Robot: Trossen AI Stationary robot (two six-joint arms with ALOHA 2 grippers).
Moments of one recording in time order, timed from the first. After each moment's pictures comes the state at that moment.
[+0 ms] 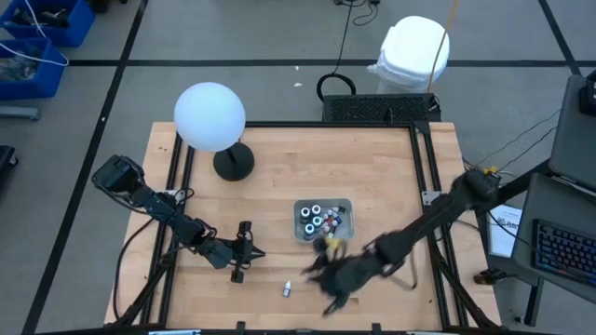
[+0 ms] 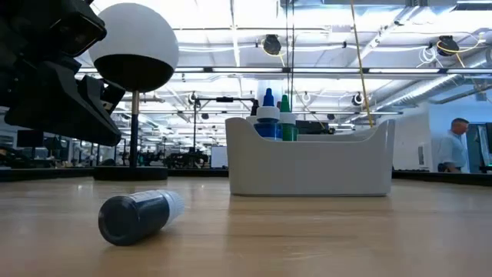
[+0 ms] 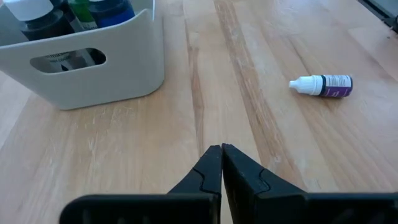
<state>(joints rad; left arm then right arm) -0.62 1.54 0.47 0.44 -0.44 -0.23 0.57 1.74 1.26 -0.10 0.37 -0.19</state>
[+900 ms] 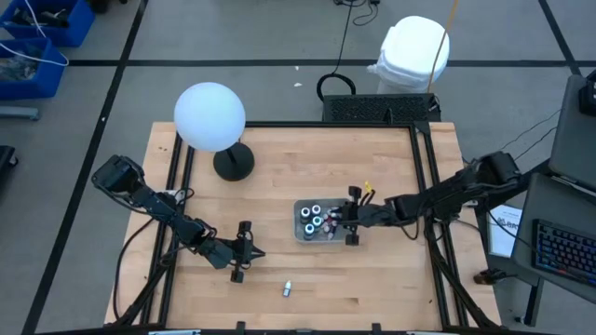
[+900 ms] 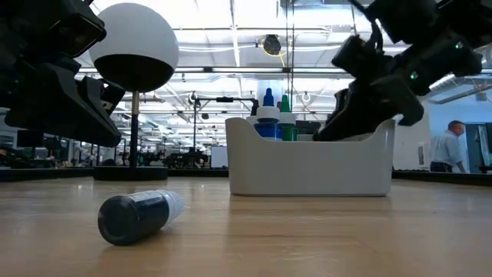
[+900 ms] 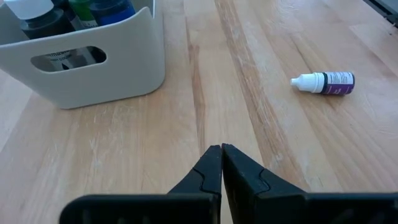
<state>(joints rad) -0.62 1.54 0.47 0.43 -0.44 -0.22 0.23 1.45 0.49 0.34 0.36 0.04</state>
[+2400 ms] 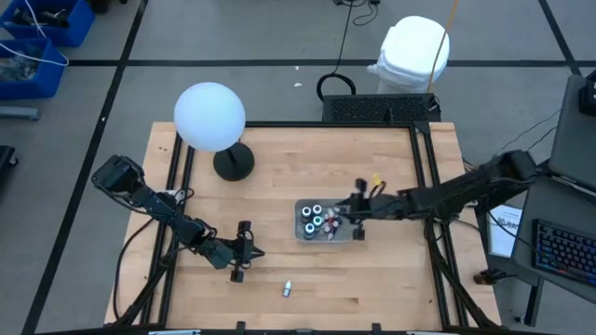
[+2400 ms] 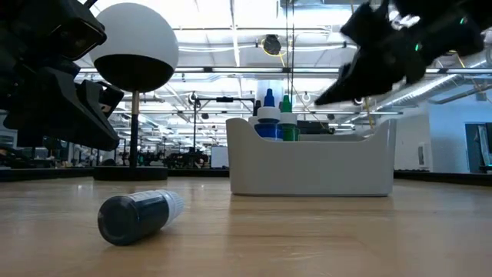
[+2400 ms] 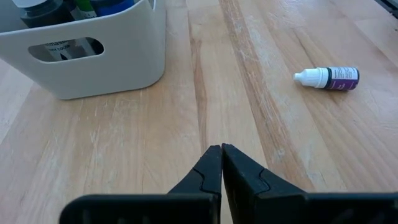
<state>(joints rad) -0.62 1.54 0.47 0.41 -0.45 -0.25 0.21 1.22 0.49 0.24 0.34 -0.01</state>
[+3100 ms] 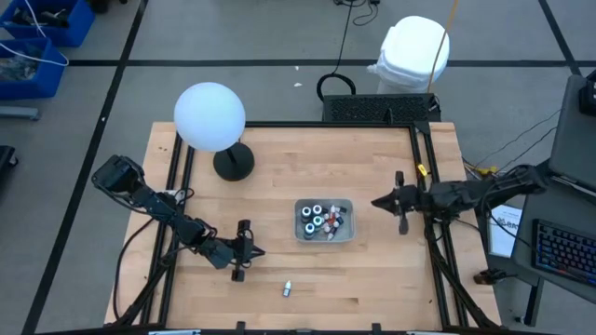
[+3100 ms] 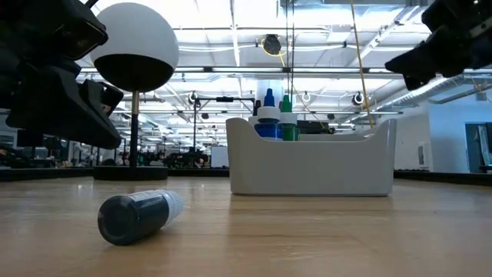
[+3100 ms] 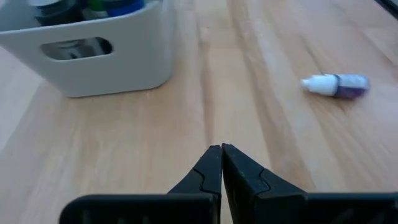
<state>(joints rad) -0.61 1.54 0.47 0.42 -0.46 -0.27 0.25 0.28 0.17 -0.07 0.26 0.10</state>
